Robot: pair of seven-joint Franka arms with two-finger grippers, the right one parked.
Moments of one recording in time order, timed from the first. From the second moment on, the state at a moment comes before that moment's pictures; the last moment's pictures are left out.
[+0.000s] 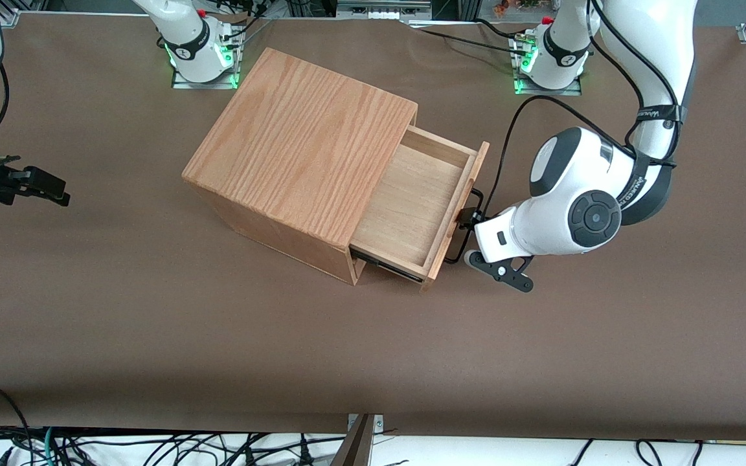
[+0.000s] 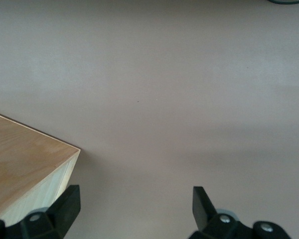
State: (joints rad) arm -0.26 0.56 -0.13 -1.34 -0.20 1.72 0.09
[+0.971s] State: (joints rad) arm -0.13 0.24 -0.10 -1.32 0.01 1.47 0.10
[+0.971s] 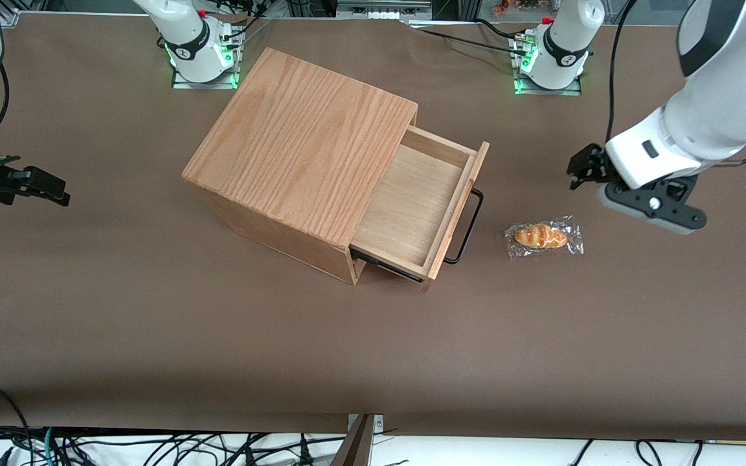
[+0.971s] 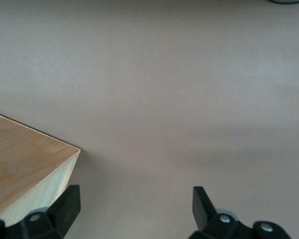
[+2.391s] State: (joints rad) arm 0.00 0.00 -0.10 -1.67 -0.01 1.63 0.03
